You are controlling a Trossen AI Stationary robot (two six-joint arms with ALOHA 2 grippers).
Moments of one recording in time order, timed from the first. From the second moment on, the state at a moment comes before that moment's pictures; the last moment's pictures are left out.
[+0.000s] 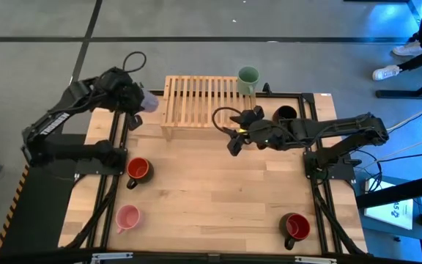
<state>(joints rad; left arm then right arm) 0.67 0.96 1.28 -1.25 0.01 0.23 0.12 1.43 1.36 -0.46 0.59 0.39</state>
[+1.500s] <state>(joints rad) 0.20 1.24 1.33 -0.88 -0.07 0.08 0.08 1.85 1.64 -0.21 0.62 -0.05</state>
